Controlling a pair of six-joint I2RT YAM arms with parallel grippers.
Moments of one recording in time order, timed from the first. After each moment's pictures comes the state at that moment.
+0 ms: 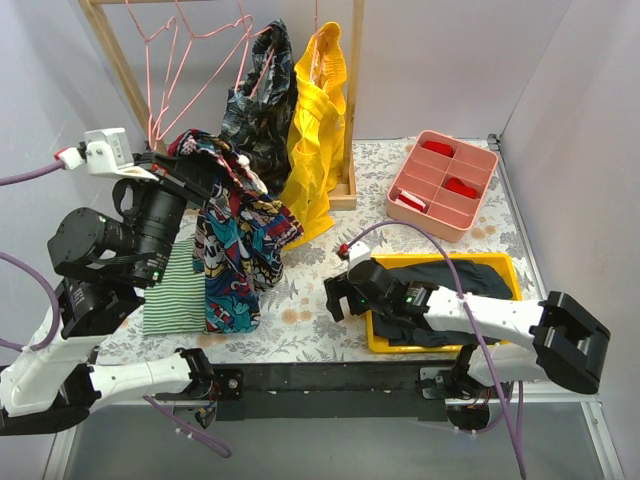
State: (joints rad) left arm -1.04 0.89 1.55 -0.24 -0.77 -0.17; right arm 1.09 1.29 0.65 -0.10 0.22 0.46
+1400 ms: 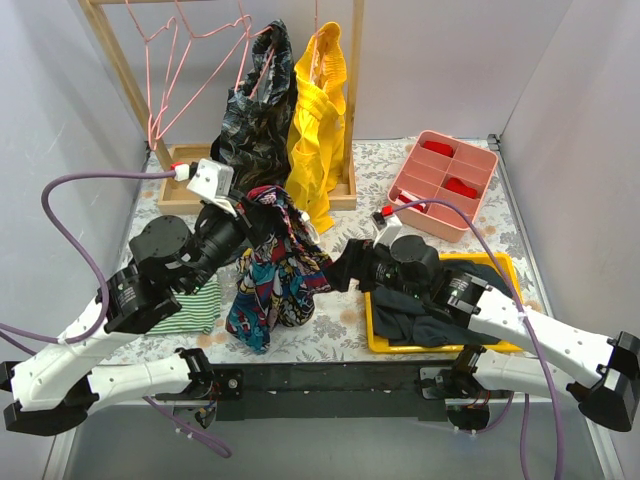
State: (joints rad) left arm -1.04 0.87 1.31 -0.37 -0.42 -0.25; right arm 0.99 0.96 0.80 -0.17 0.01 0.79
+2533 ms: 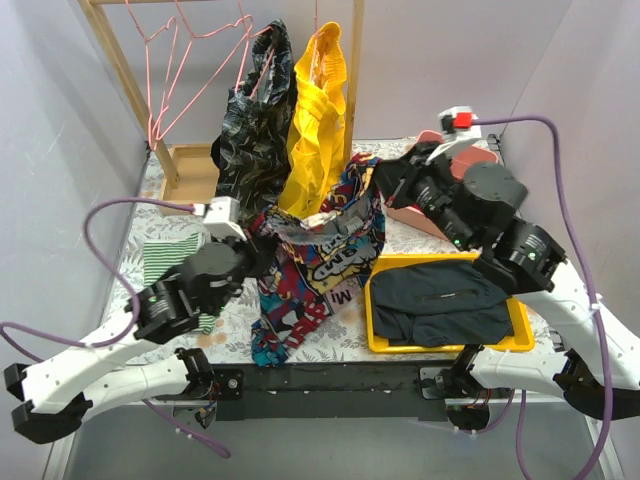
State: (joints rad) left arm -1.04 0.77 1.00 -0.48 -0.60 -0.64; right arm 0.95 1.09 1.57 -0.44 0.33 0.41
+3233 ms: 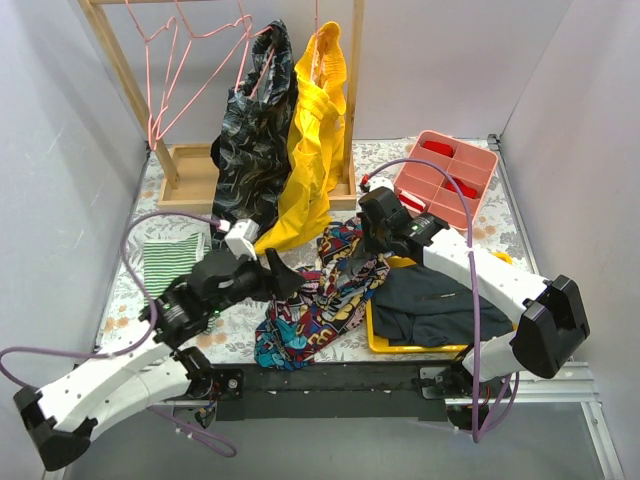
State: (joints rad) left arm -0.83 0.71 0.69 -0.41 -0.04 -0.76; right arm 0.75 1.41 1.14 -0.60 0.27 0.41
